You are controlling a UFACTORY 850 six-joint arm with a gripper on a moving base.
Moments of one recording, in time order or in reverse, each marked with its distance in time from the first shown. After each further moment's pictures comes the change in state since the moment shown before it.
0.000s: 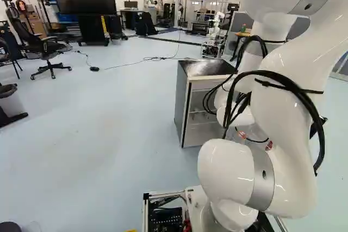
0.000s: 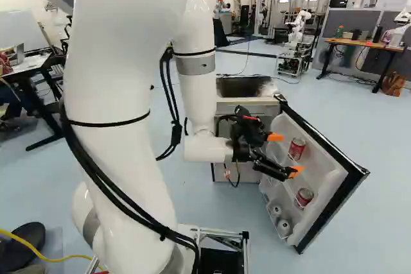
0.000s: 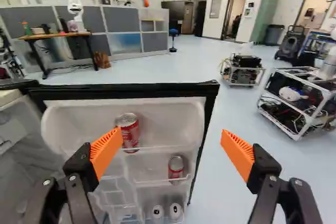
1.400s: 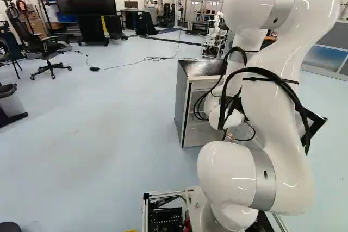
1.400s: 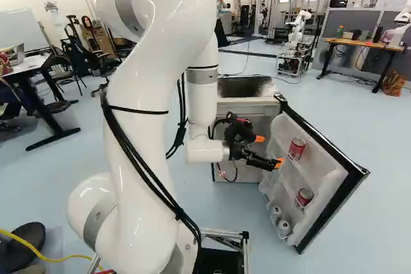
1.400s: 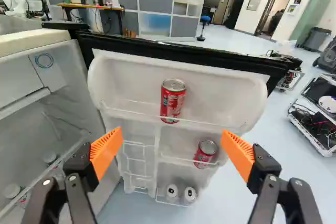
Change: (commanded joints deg) arm 4.1 -14.4 -7.6 -3.4 0.0 0.0
